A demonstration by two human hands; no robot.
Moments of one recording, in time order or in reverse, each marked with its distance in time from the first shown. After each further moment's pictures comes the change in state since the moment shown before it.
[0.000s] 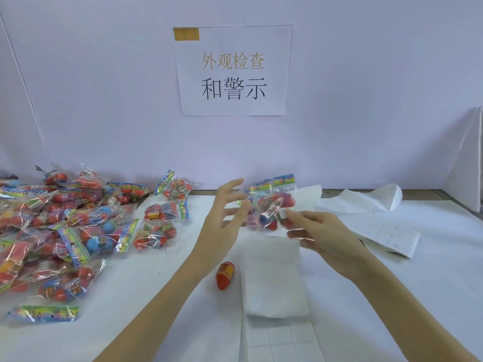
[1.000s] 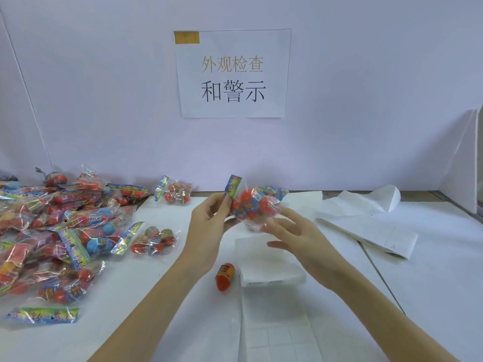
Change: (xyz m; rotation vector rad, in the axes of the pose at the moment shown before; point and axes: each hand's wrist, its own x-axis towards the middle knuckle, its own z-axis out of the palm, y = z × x) left_hand 0.008 -0.004 -0.006 -0.318 0.162 -0.161; right_hand -0.003 0.014 0.029 0.046 -0.166 -0.182
